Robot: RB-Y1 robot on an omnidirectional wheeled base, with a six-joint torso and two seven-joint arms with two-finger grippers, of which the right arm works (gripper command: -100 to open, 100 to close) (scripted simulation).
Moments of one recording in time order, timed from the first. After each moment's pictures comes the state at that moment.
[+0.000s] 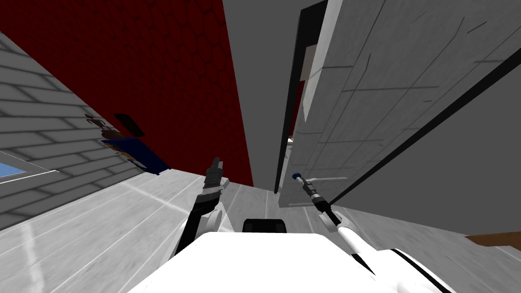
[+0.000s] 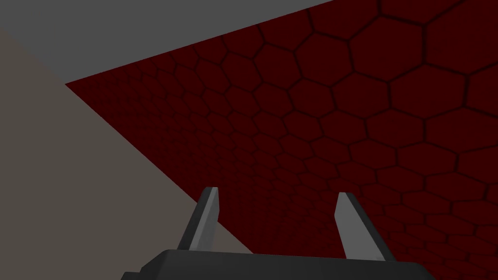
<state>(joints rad) -0.14 -0.49 0.09 -0.52 -0.01 -0.95 -0.40</state>
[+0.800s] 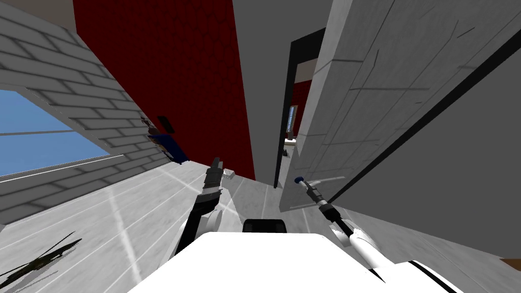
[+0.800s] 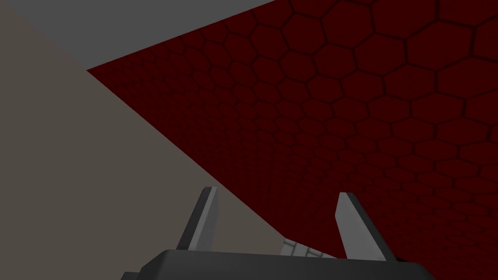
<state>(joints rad) -0.07 -0.55 0.14 -0.50 0.02 -1.07 -0.47</state>
